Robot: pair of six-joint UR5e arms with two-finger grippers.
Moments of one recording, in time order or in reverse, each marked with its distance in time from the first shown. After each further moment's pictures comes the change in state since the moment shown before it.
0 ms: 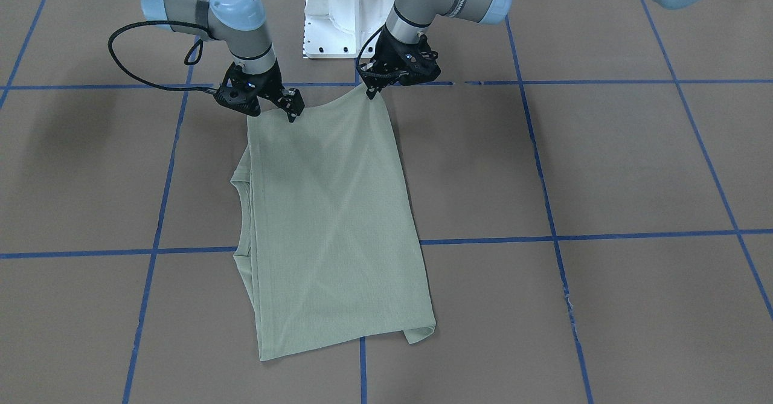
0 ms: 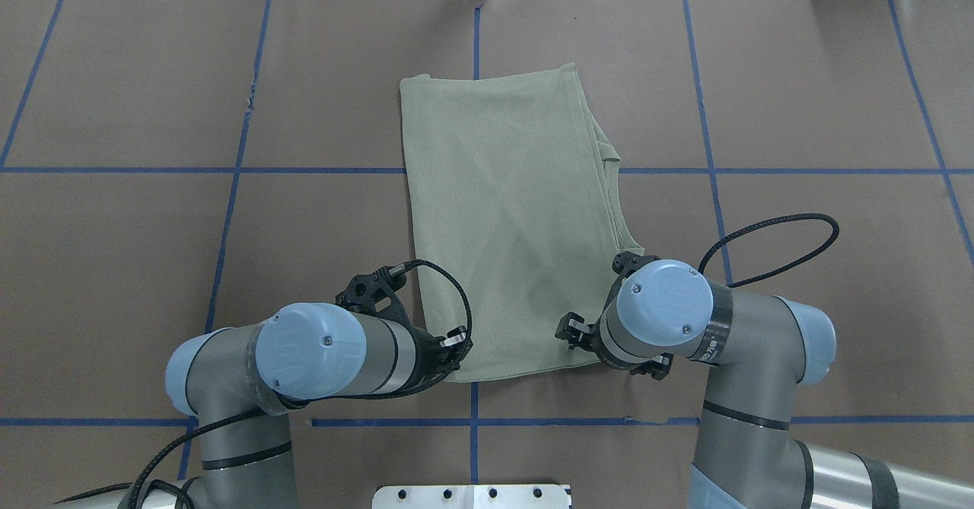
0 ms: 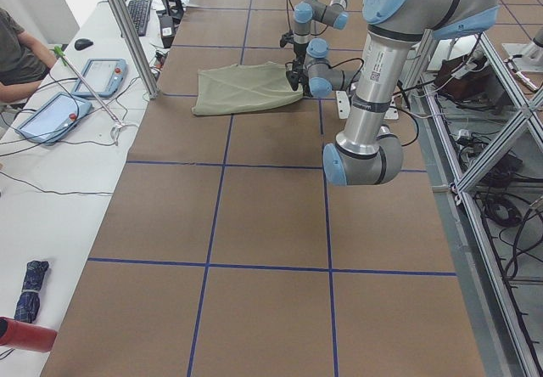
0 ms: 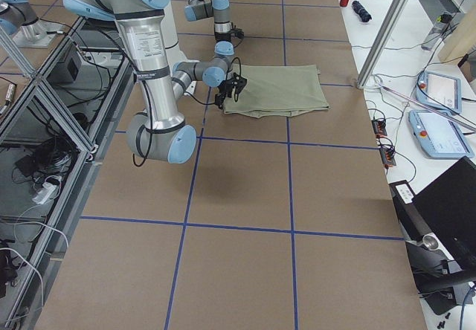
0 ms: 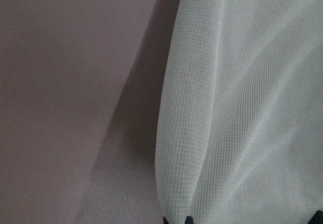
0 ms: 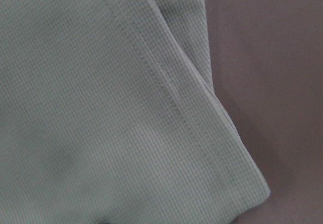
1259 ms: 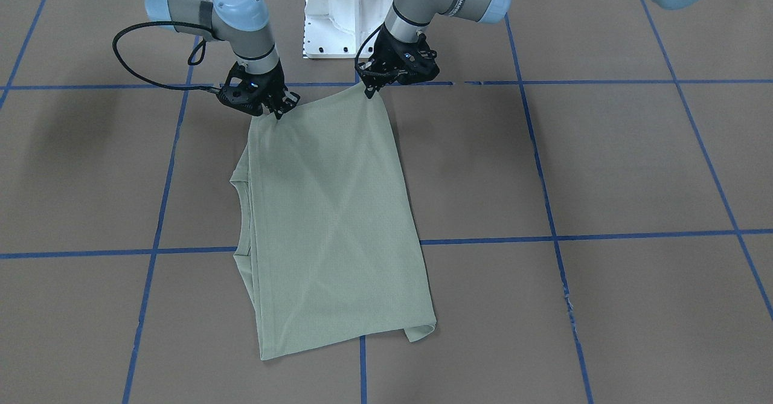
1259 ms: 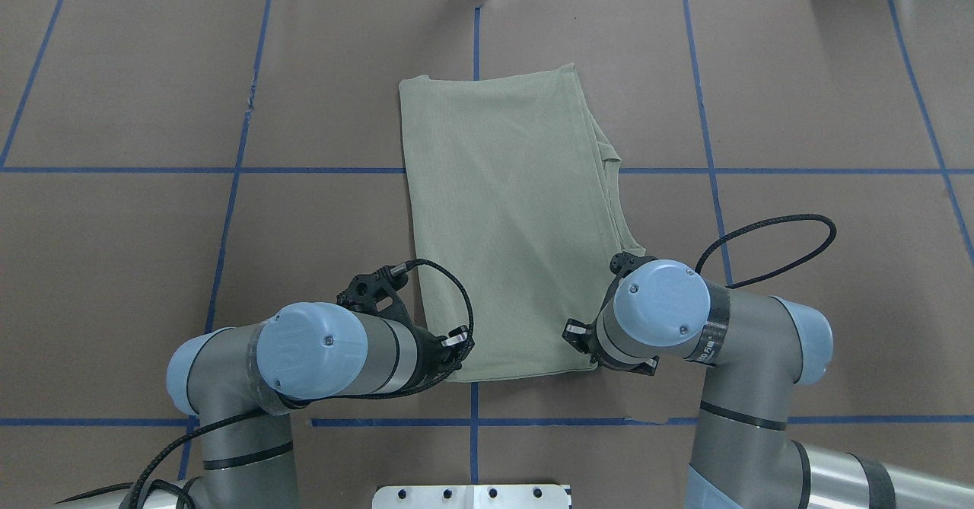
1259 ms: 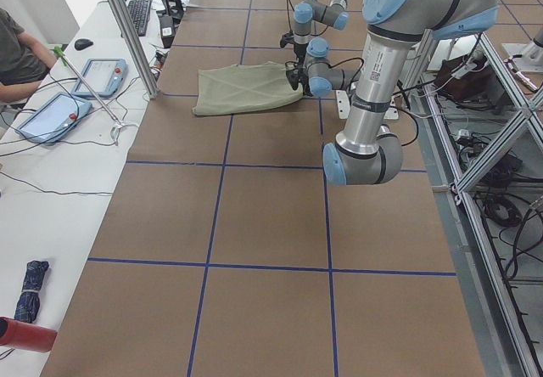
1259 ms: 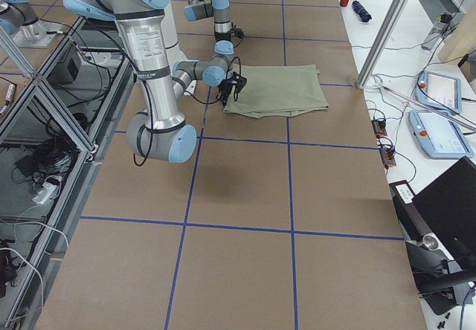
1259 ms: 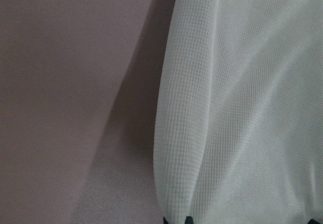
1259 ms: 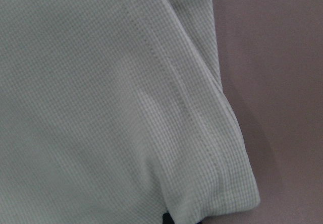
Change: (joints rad) left arm 0.000 -0.004 0.000 0.001 0.001 -0.001; right arm -0.002 0.009 0.000 0.001 0.003 0.013
